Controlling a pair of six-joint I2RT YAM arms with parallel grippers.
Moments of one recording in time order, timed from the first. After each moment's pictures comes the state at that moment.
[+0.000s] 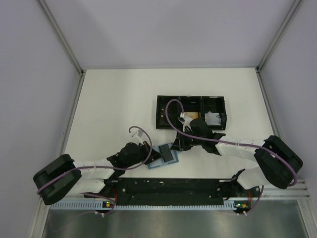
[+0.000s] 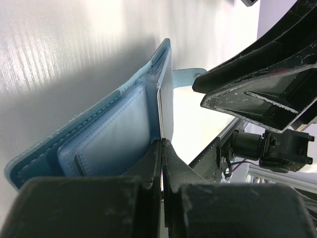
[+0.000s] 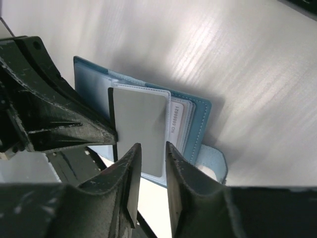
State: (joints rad) left arm -0.88 1.17 0.11 0.62 0.07 -1.18; right arm 0.76 1.38 0.56 0.15 -0.36 0.58
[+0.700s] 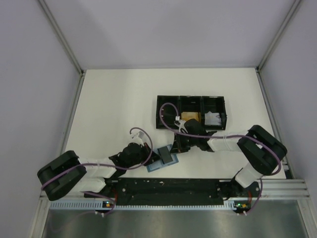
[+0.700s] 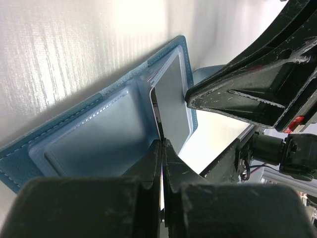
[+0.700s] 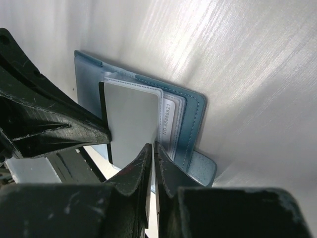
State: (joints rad) left arm -0.88 1.23 0.12 0.59 0.06 -1.17; right arm 0.76 1.57 0.59 0.20 -0.44 0.61
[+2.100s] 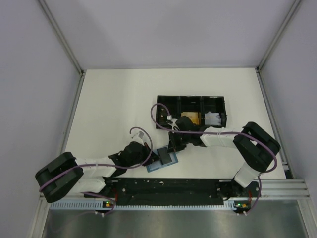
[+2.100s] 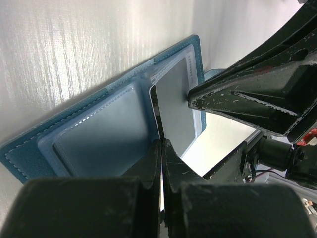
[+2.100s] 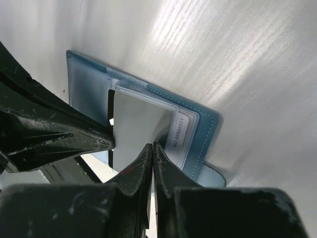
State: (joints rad) left arm -0.88 1.20 0.16 0.45 0.04 -1.17; right arm 0.82 1.65 0.77 -0.01 -0.38 0.53
